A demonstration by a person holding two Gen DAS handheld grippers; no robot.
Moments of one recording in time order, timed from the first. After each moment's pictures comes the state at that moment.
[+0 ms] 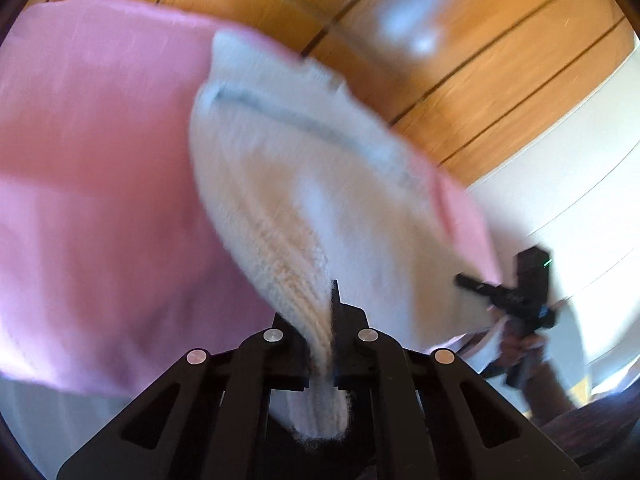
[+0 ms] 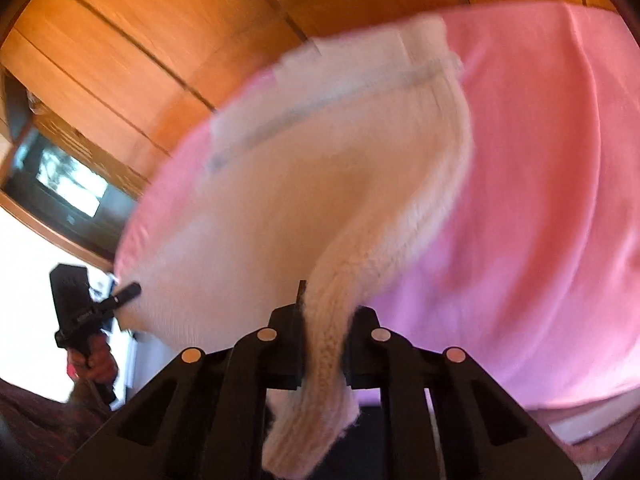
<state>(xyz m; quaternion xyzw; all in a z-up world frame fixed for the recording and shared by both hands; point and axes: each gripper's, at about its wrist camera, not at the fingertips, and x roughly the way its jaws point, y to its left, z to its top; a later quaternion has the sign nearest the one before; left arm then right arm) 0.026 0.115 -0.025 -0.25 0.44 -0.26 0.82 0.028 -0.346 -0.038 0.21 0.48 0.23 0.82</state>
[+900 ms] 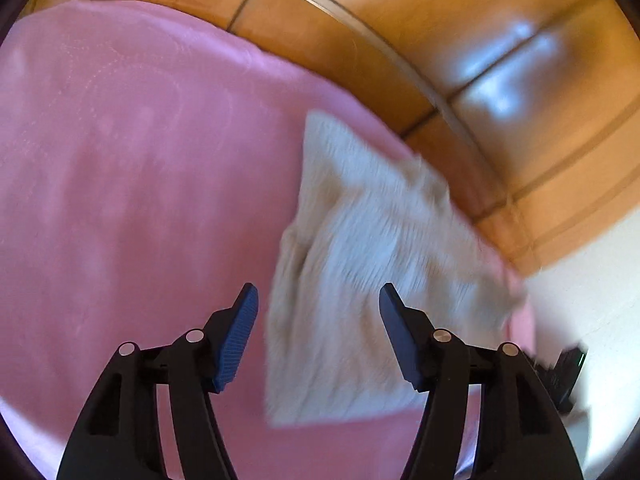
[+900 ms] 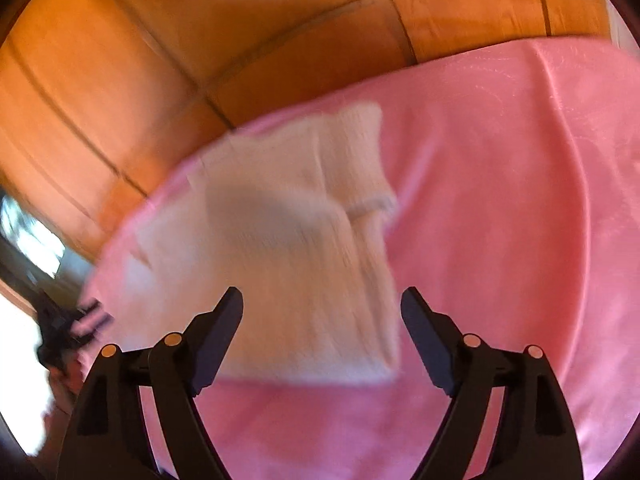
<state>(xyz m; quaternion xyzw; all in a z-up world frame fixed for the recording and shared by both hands) 0.188 0.165 -0.047 -0.28 0.45 -0.11 0.84 0.151 -0.381 -0.054 0.19 0.45 0.11 0.86</state>
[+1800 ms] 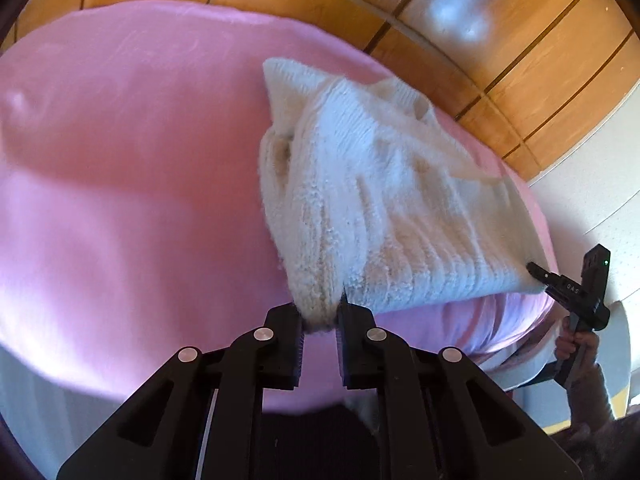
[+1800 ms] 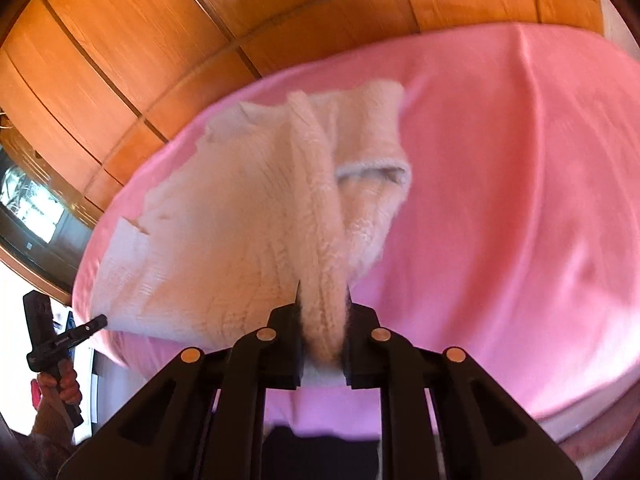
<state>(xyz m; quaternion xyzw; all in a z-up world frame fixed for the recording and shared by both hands) 0.034 0.148 -0.051 -0.18 0.49 -0.15 0.84 0.027 -0.355 -0.053 0.18 0.48 0.12 0.85</state>
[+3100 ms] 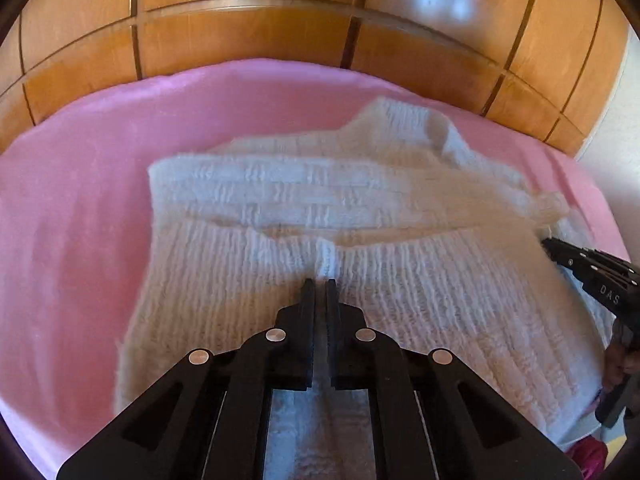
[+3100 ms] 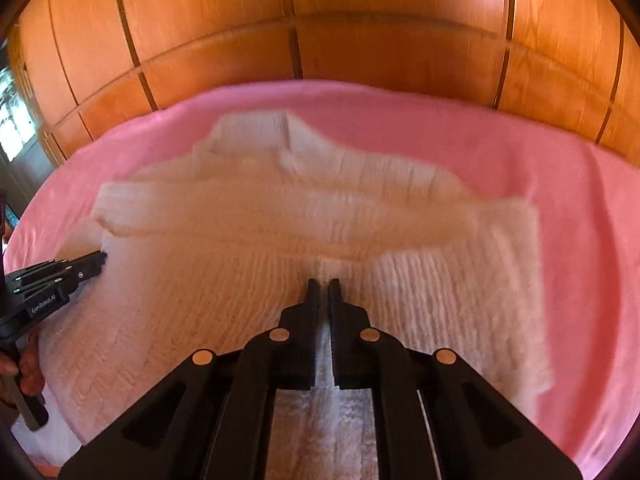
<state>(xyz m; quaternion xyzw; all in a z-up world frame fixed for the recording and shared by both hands) 0.180 0.040 -0.064 -0.03 0.44 -0.10 0.89 0.160 -0.234 -0.065 0.01 0.43 0.11 0.89</state>
